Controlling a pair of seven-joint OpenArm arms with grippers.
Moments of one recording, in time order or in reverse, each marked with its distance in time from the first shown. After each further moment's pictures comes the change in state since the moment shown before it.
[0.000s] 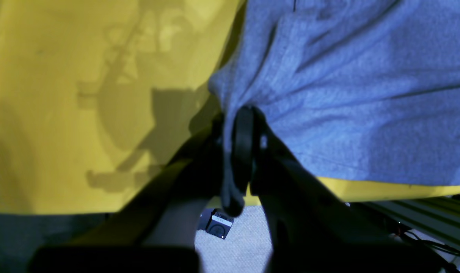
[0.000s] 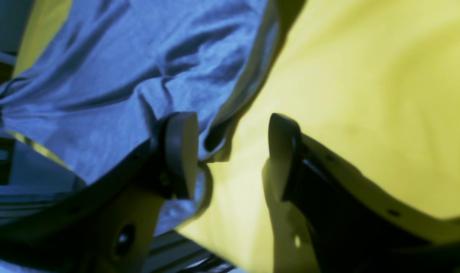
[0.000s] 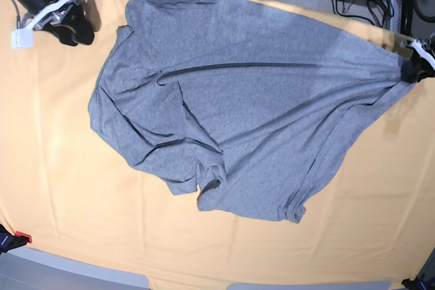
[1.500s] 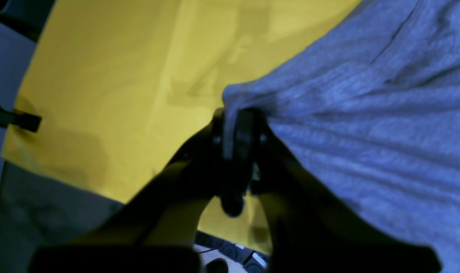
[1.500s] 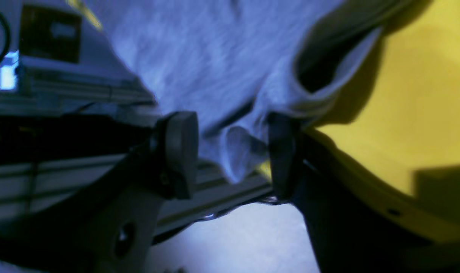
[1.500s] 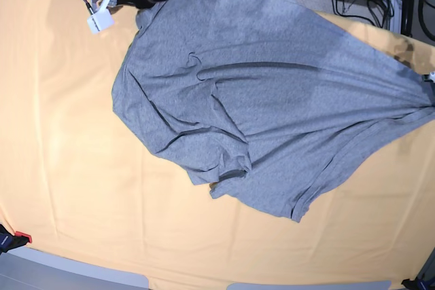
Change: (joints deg) left arm -8.3 -0.2 0.0 0.0 20.3 11.4 -8.7; right arm -4.8 -0.1 -22.9 0.0 -9.4 0.1 -1.0
